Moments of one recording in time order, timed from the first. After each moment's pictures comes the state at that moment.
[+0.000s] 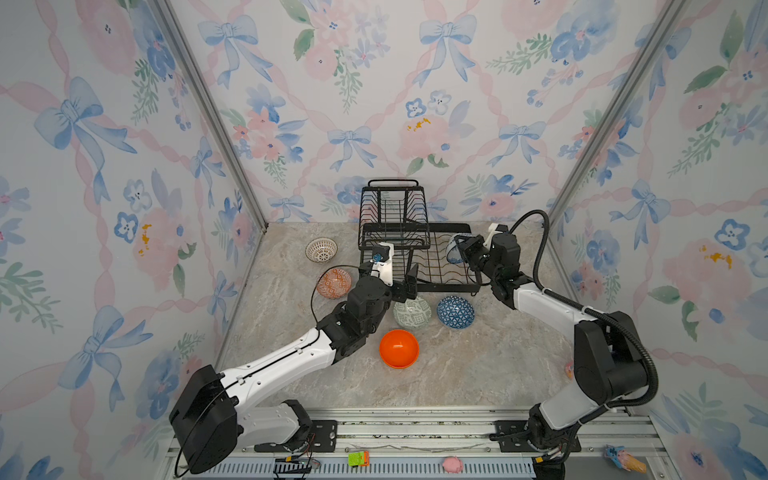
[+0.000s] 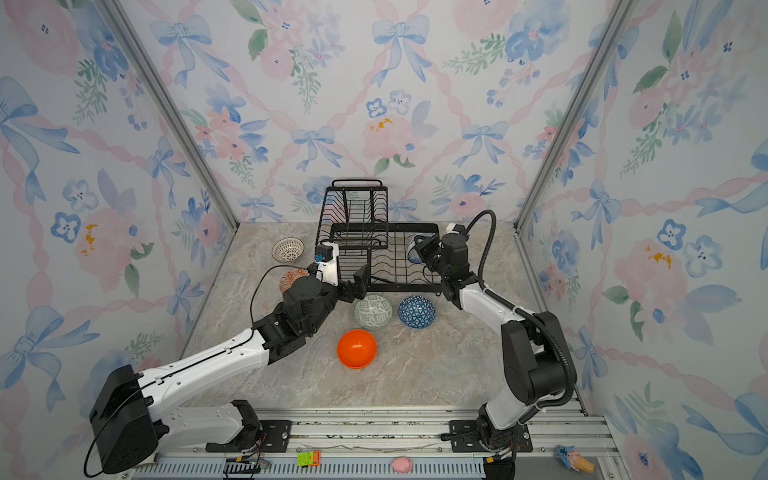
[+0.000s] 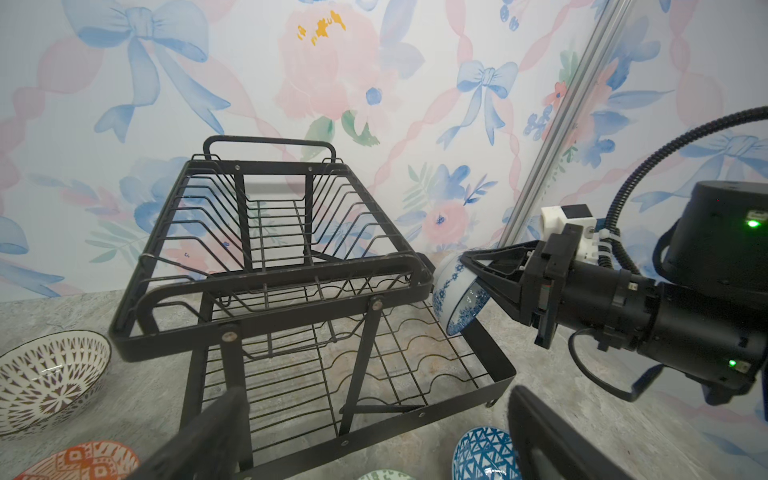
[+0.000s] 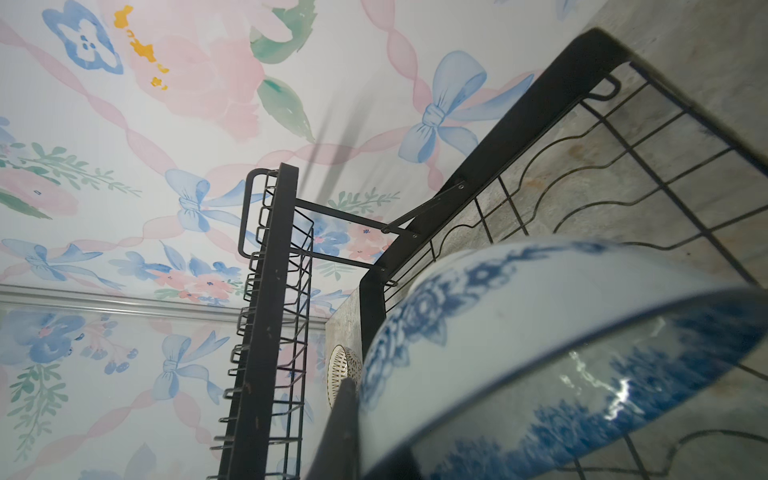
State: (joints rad) left arm -0.84 1.24 0.86 0.26 -0.45 -0.21; right arm 0.30 1.64 1.03 0.39 -0.14 1.17
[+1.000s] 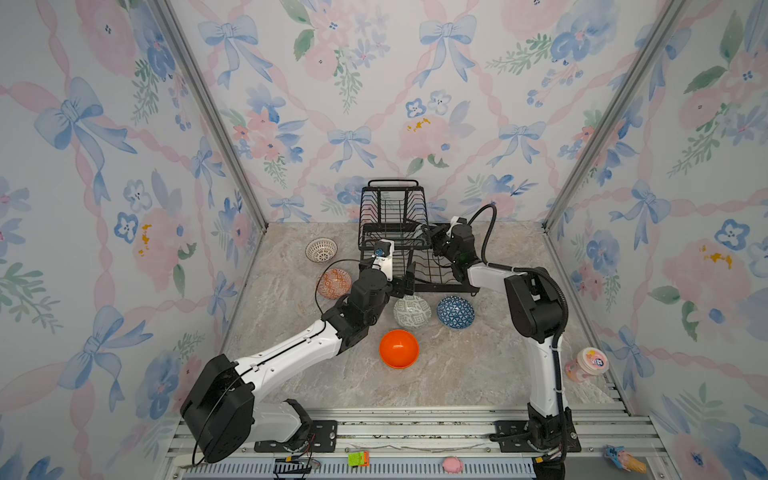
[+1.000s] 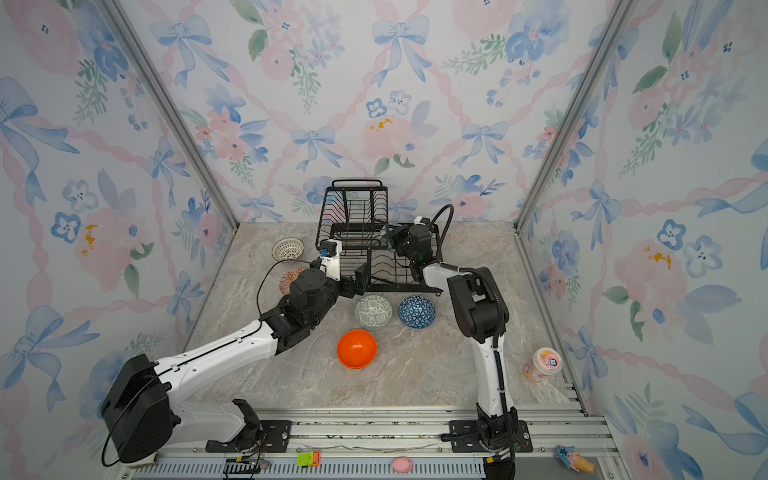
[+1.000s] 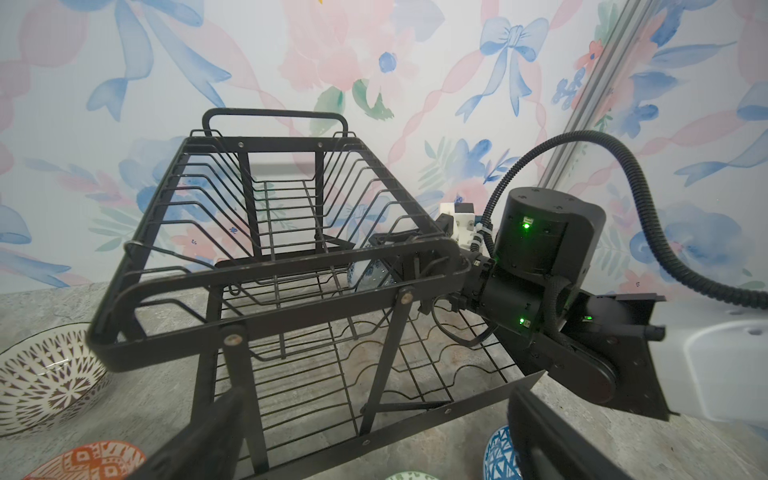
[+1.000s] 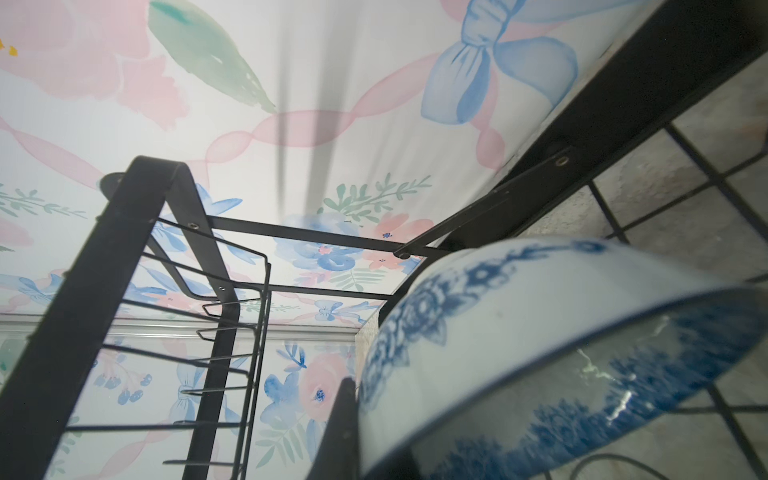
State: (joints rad) left arm -0.76 1.31 0.88 0.26 -0.39 -0.20; right arm 0.38 2.24 1.51 0.61 -0.17 1.33
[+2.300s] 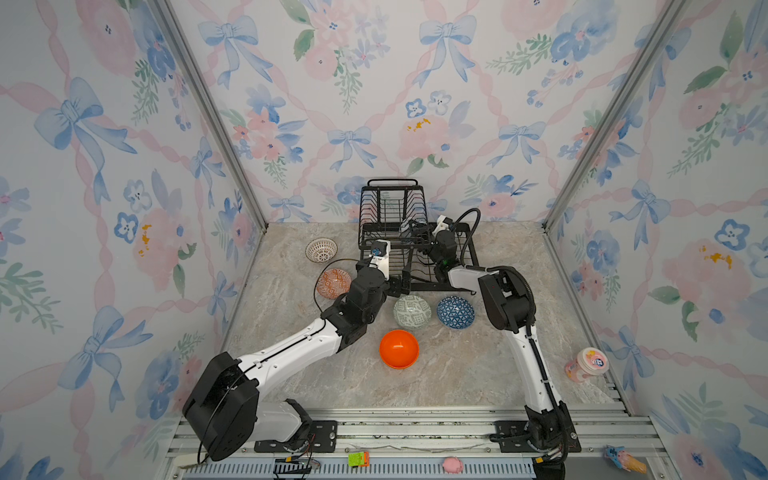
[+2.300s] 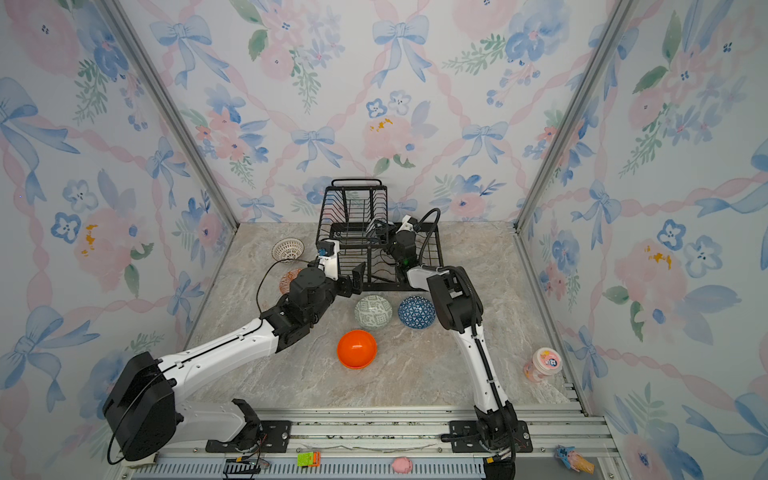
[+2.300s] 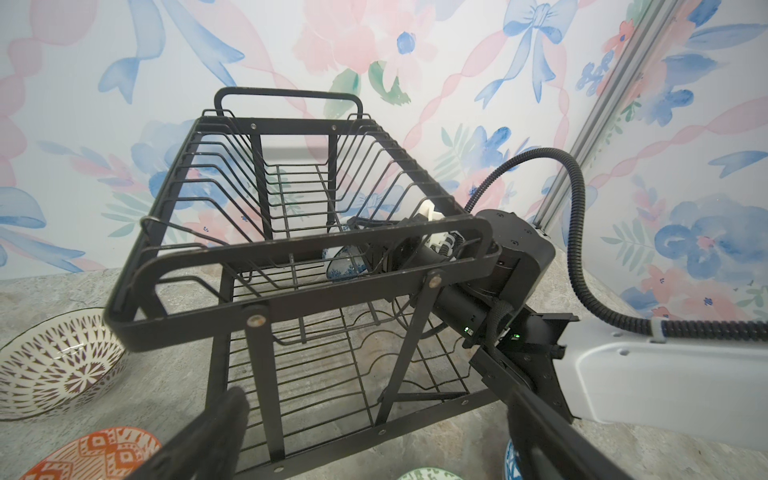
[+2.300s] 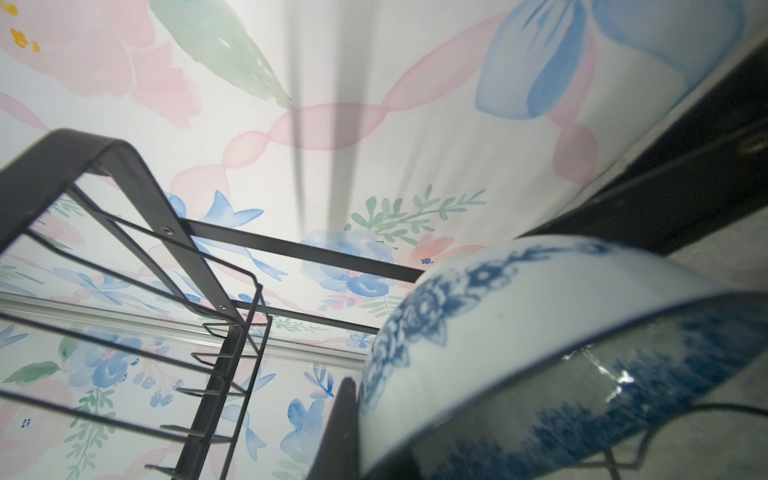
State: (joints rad) left arm -0.73 1.33 0.86 0.26 -0.38 -0.21; right arm 0.43 2.51 1.75 0.85 -0.10 1.37
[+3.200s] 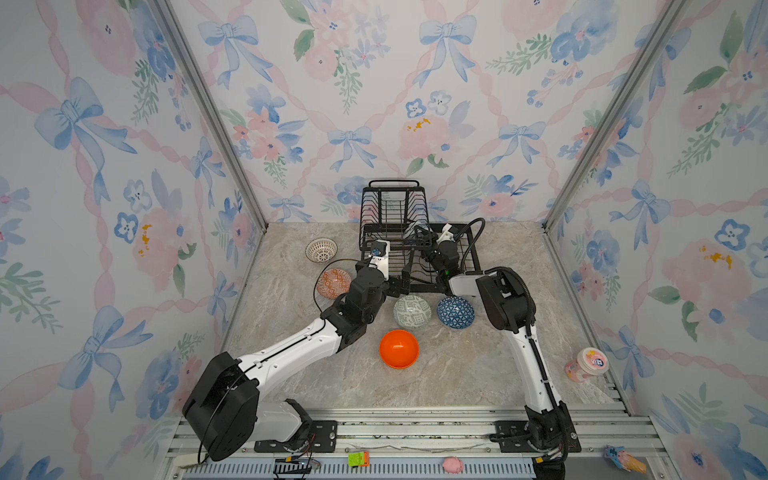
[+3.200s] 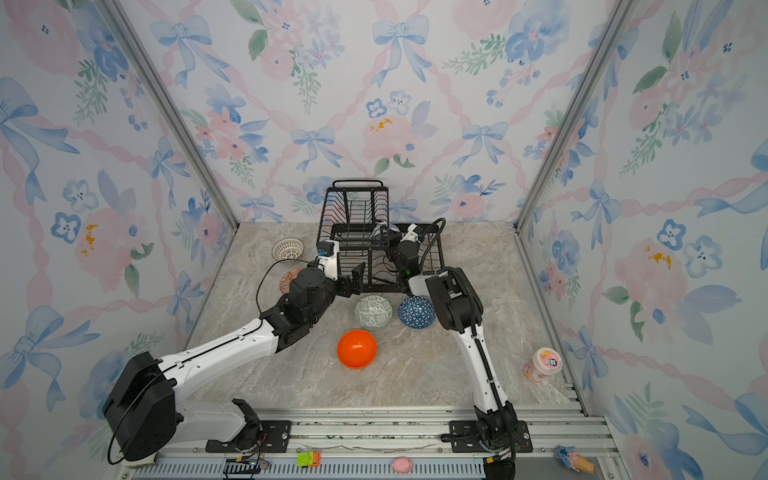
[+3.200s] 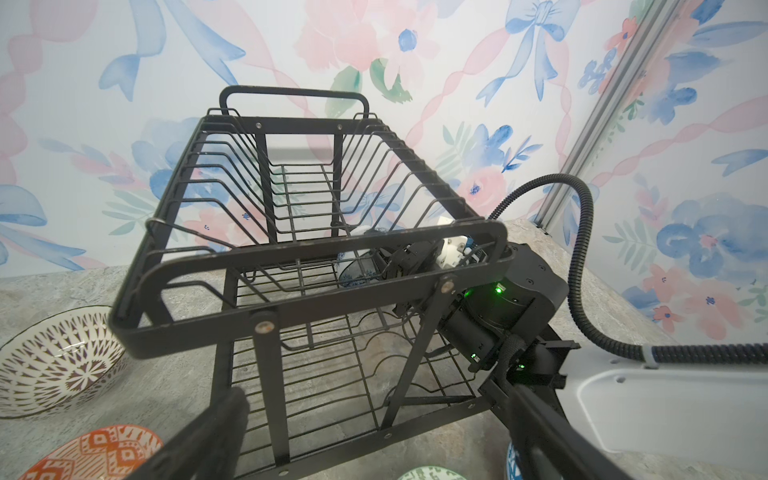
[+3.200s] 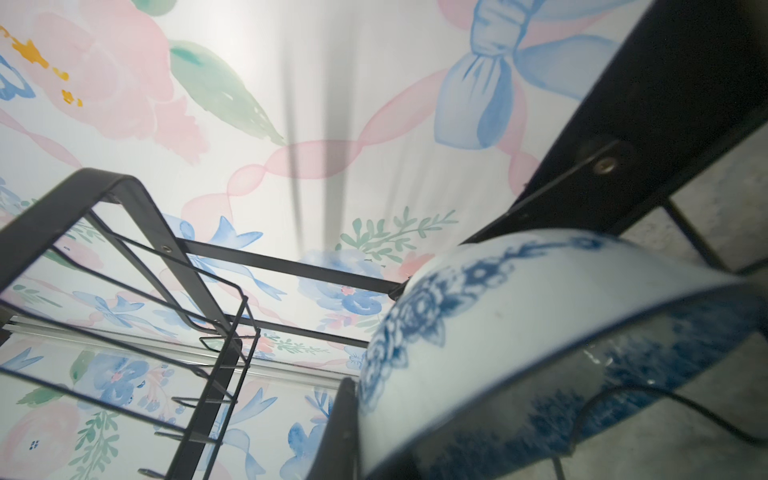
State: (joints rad) left arm -0.73 1.33 0.86 0.26 -0.38 -0.21; right arm 0.44 2.51 1.61 1.00 -0.01 1.40
